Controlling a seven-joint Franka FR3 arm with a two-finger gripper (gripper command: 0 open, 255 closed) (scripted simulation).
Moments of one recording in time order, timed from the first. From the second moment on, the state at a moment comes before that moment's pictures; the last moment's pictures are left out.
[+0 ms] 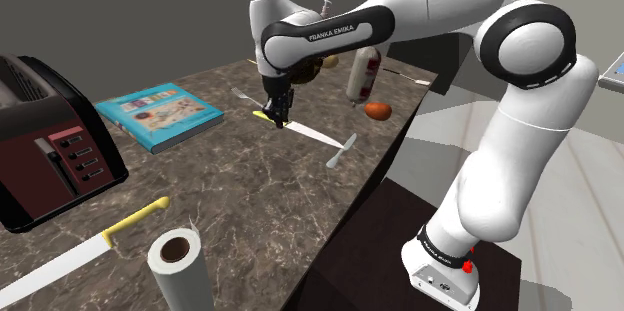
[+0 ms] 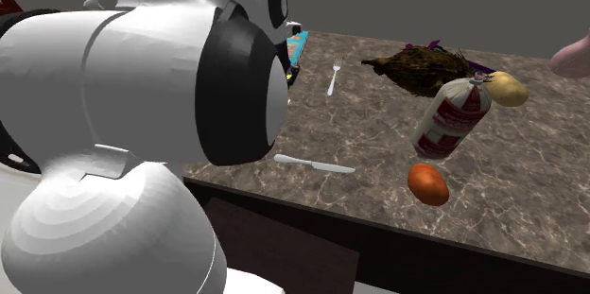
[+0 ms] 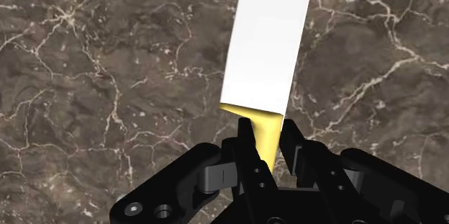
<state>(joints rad) 0.15 0.12 0.10 -1.89 -0.13 1.86 0.06</state>
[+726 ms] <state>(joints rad) 0.28 0.04 0.22 -2.00 -0.08 1.86 0.29</state>
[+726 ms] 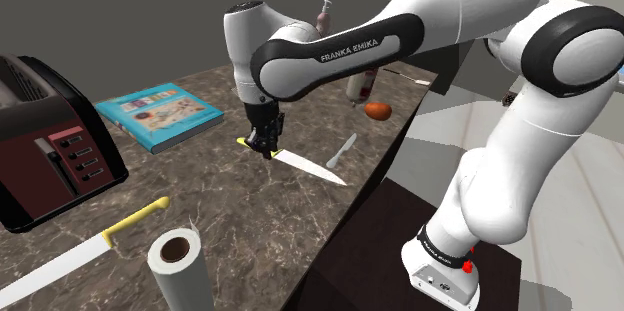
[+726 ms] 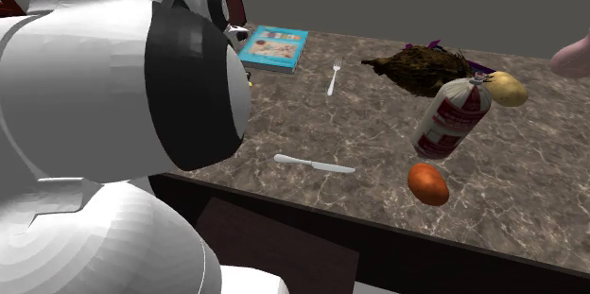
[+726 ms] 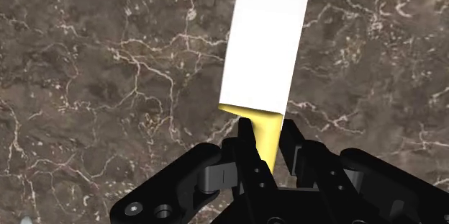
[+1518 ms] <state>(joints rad) 0.40 0.06 0.34 -2.00 -0.05 1.87 0.52</state>
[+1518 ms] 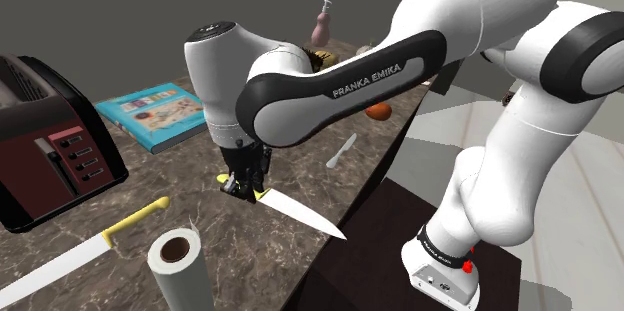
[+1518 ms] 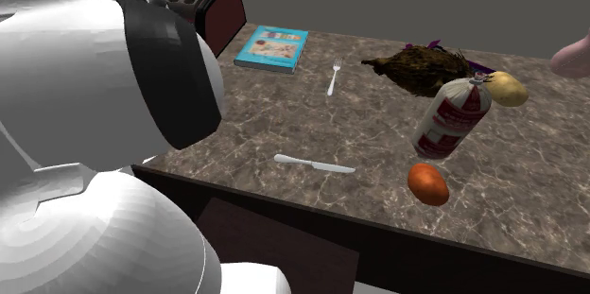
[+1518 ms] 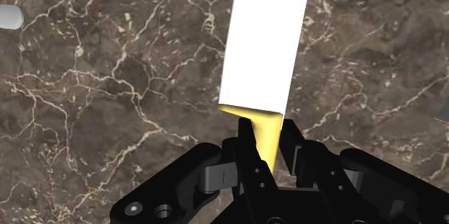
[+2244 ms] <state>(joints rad) 0.40 0.13 0.34 -2.07 -0.08 2.01 0.55</state>
